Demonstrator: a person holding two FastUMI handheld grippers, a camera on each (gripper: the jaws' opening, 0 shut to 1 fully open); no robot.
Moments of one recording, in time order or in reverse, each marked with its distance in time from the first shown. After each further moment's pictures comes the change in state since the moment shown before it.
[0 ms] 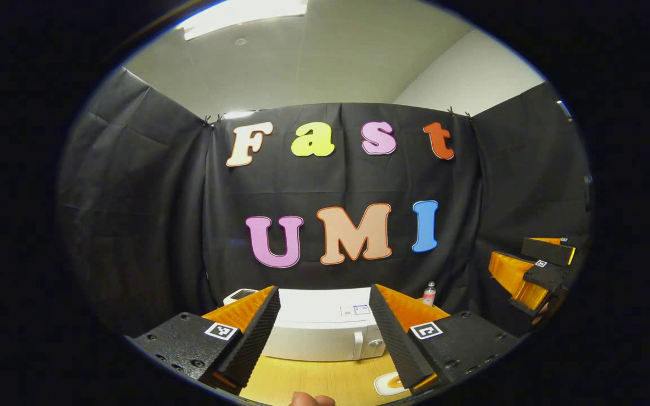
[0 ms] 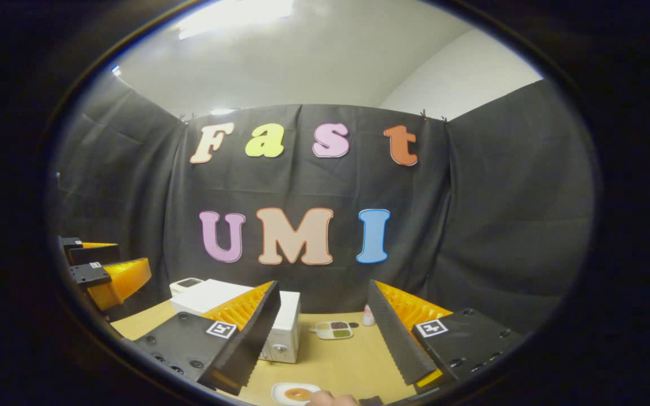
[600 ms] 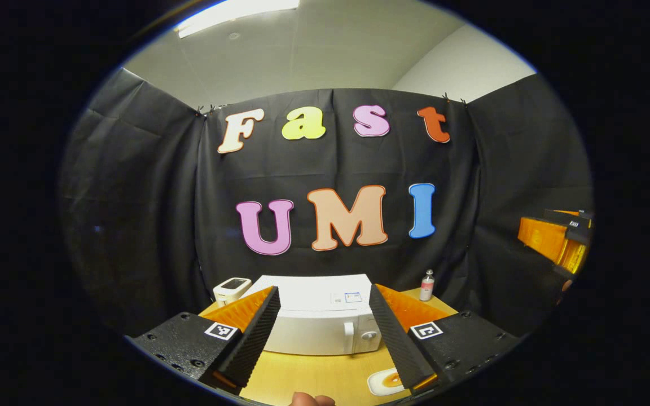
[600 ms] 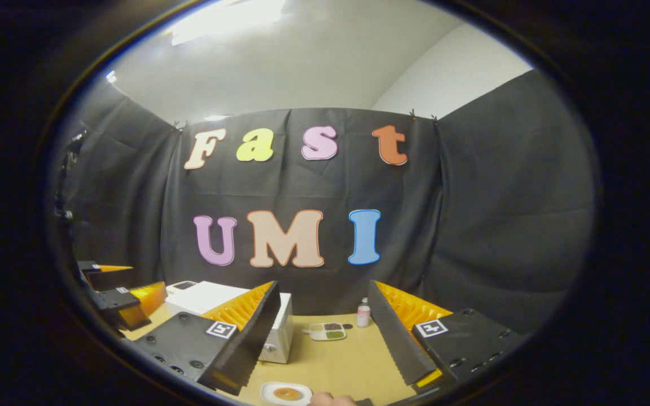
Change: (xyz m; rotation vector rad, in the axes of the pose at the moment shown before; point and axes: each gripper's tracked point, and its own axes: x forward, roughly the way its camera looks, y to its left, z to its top) left arm 0.026 -0.045 -0.060 0.009 0.046 -0.023; right arm -0.004 -0.050 -0.010 0.037 -0.022 0.004
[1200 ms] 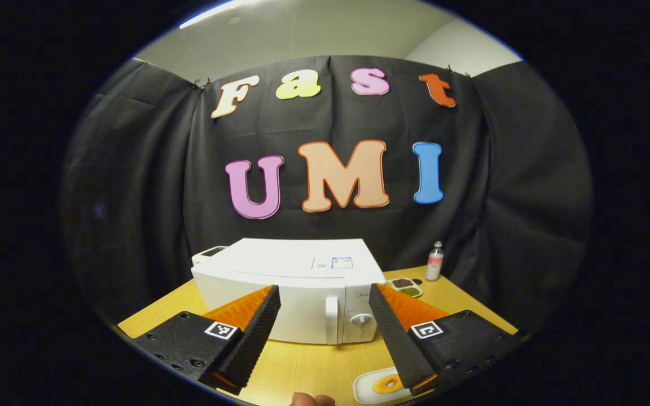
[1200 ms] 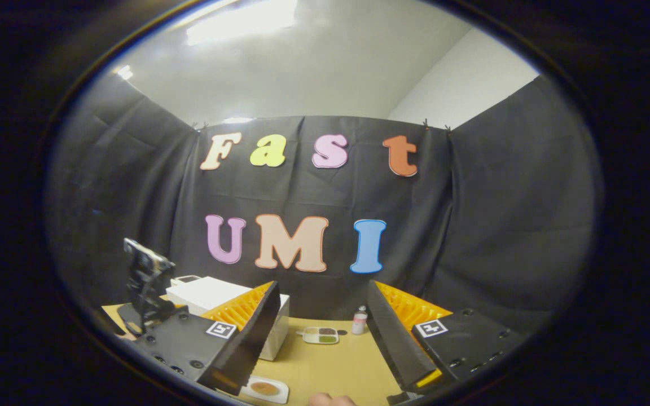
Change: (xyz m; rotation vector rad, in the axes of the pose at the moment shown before) left arm 0.077 -0.032 -0.137 0.001 0.130 0.048; right arm -0.010 -0.027 0.021 -0.061 -0.048 0.105
